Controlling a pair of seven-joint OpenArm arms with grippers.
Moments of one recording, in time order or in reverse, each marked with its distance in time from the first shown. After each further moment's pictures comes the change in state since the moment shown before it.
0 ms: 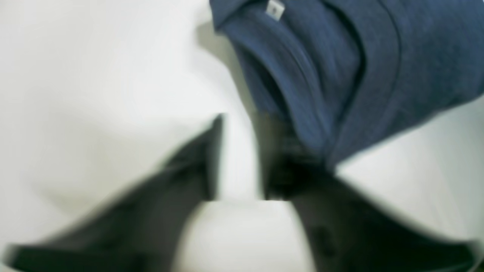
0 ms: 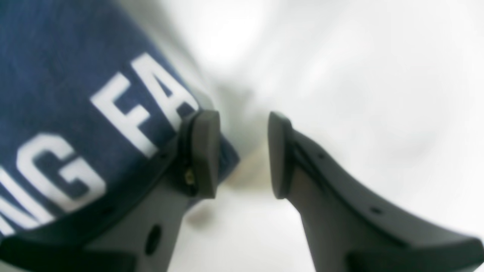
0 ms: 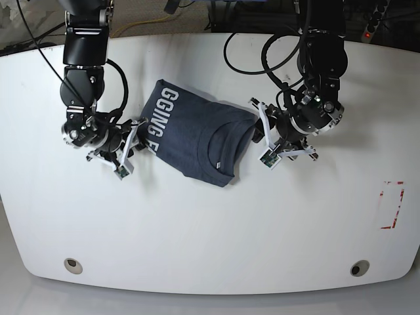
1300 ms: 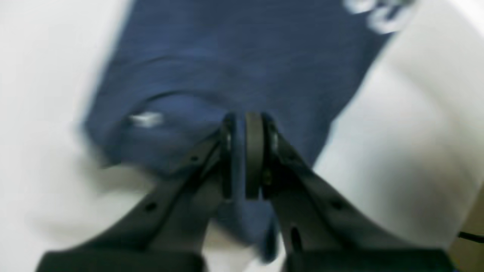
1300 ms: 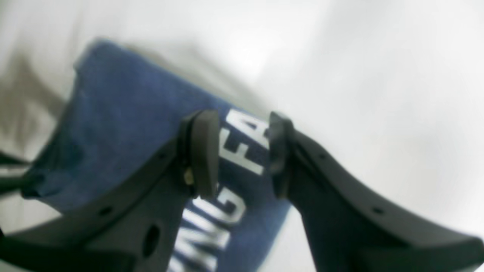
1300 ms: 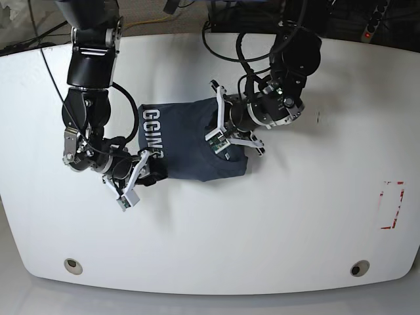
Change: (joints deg) left arm 0.1 2.8 14.0 -4.3 0.1 0.0 -6.8; right arm 6.6 -4.4 3.3 1.6 18.4 -0.3 -12.6
